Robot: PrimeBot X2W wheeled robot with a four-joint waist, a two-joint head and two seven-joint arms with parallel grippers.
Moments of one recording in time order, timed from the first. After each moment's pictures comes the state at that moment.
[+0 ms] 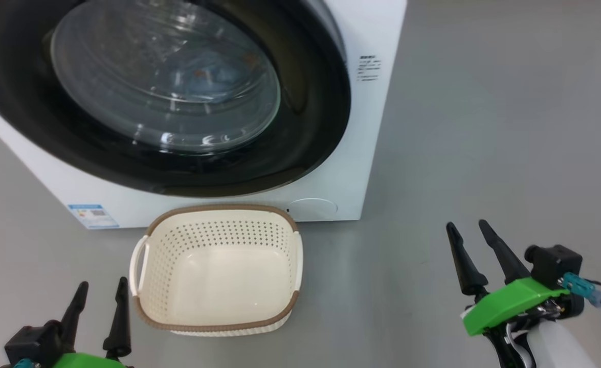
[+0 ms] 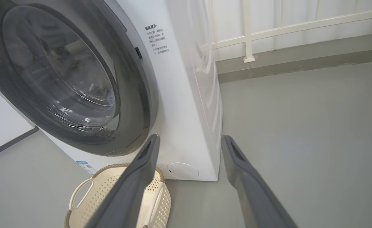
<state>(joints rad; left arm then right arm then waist) -0.04 0.17 -0.06 0.24 -0.39 -0.13 -0.26 -0.27 -0.16 0.11 0.45 0.43 0.13 -0.26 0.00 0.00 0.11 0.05</state>
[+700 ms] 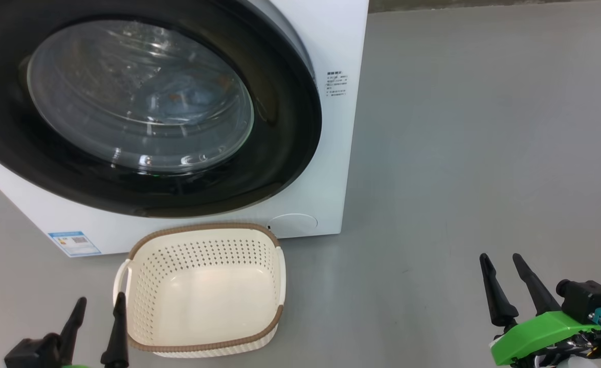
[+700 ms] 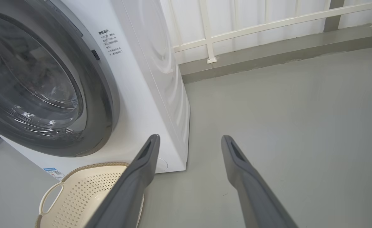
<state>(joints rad) -0.01 0.18 -0.05 0.27 -0.39 -0.13 -0.26 -0.14 -0.17 0.01 0.41 0.42 0.13 -0.26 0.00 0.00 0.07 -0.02</state>
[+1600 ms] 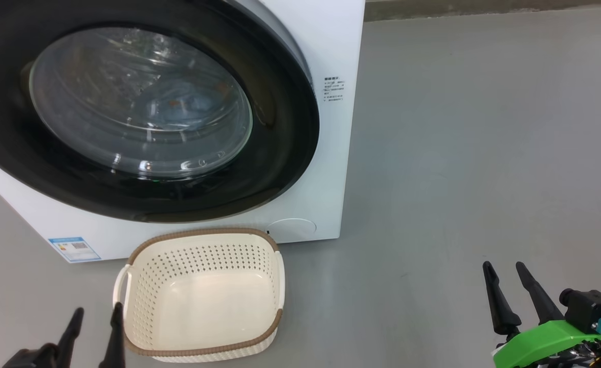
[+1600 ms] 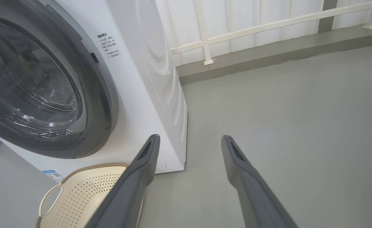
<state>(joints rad) 0.02 0.18 -0.04 0.27 -0.39 -0.13 -0.26 -0.10 -0.16 -0.01 0.39 0.41 0.13 -0.26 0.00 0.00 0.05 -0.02</state>
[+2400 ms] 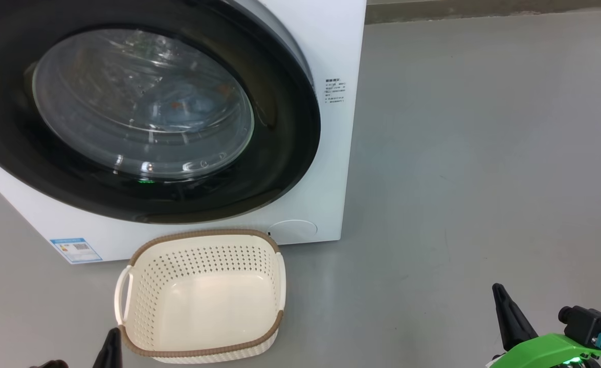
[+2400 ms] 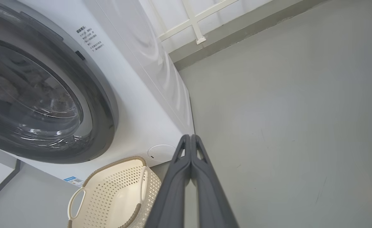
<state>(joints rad) 0.04 0.12 -0.04 0.32 -0.55 -0.13 -0.20 -0.08 -0.12 -0.02 0.43 0.57 0.13 -0.20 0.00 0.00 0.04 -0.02</state>
